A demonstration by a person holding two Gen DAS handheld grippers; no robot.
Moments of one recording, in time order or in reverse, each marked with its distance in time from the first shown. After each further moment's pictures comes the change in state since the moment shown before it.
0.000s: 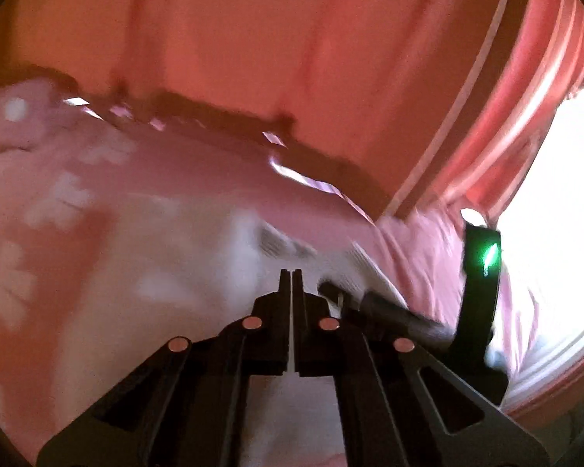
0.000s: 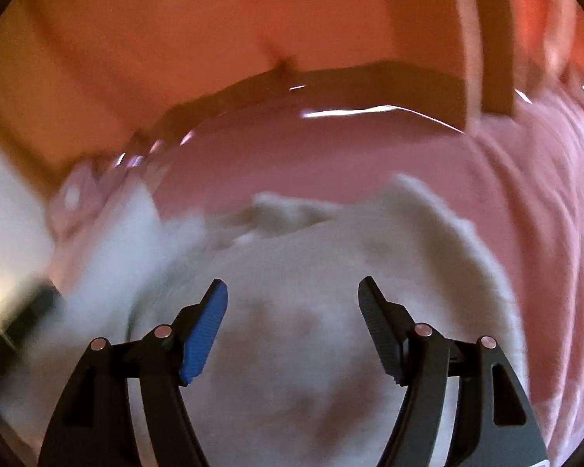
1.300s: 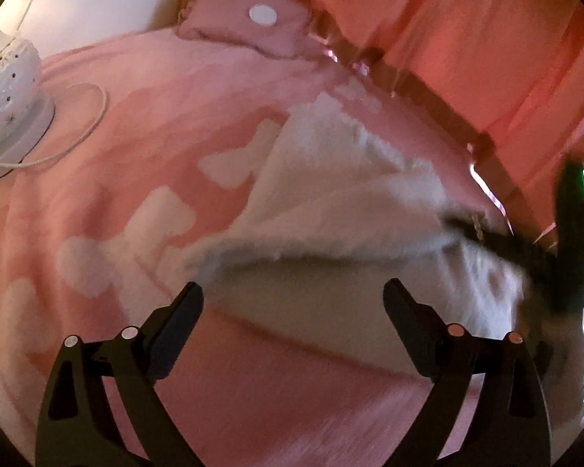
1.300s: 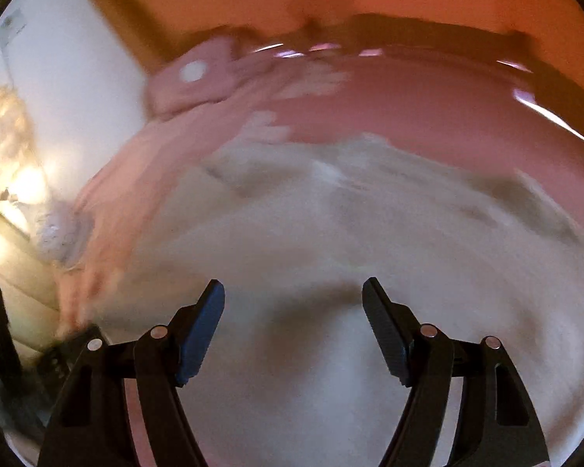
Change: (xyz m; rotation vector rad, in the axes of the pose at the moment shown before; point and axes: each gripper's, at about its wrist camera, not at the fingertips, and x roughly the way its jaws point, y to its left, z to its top) left arm -0.104 0.190 -0.079 -0.394 0.045 0.413; right arm 0.084 0.207 -0.046 -0.474 0.311 0.336
